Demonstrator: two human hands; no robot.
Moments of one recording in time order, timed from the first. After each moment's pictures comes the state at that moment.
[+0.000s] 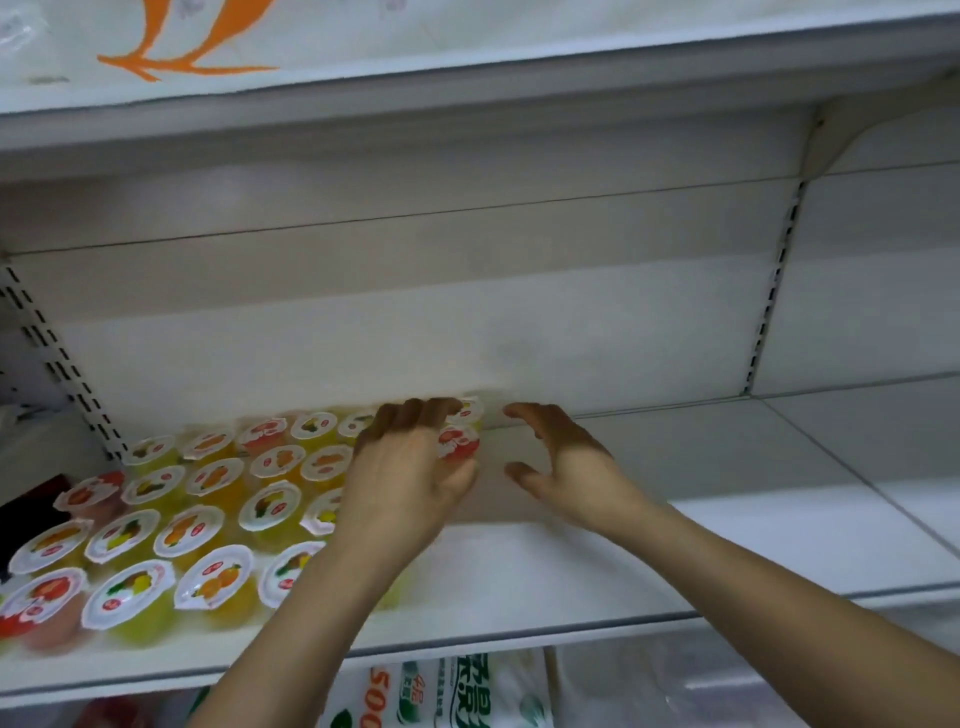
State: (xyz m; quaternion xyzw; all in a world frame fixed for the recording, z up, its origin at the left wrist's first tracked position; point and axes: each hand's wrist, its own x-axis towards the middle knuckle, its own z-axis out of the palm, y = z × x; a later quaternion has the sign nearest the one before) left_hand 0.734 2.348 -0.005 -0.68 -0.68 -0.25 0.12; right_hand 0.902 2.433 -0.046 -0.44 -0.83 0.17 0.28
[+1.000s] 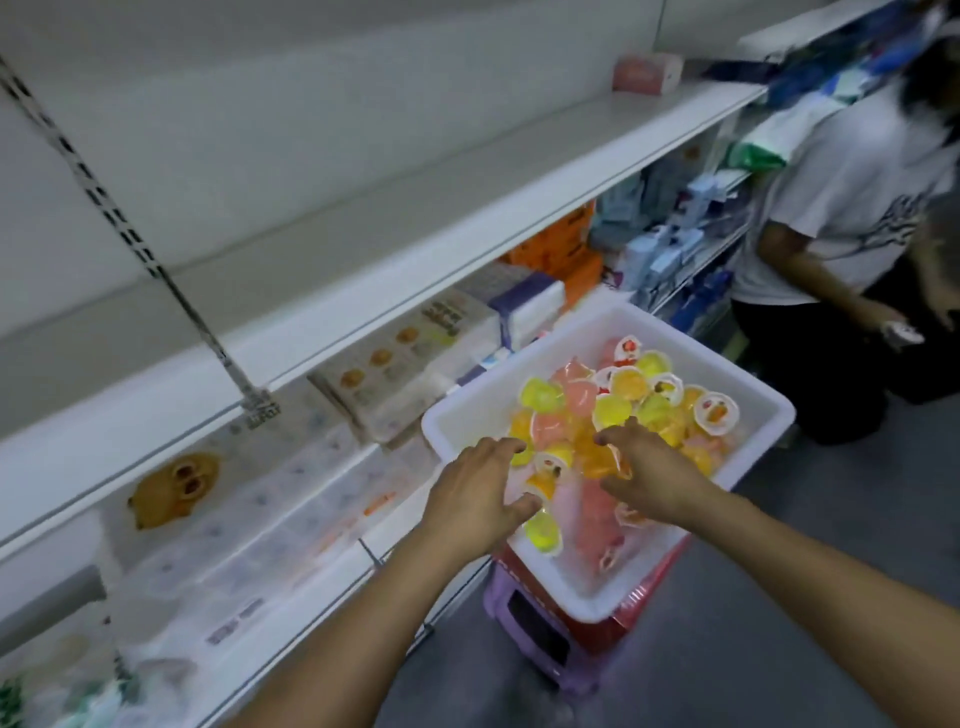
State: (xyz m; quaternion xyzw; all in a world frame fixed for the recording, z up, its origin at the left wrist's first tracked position) left_hand 1.288 2.293 -0.187 -0.90 -0.36 -0.03 -0.24; right_hand 1.503 2.209 -0.208 -0.80 -0.56 0.20 0.09
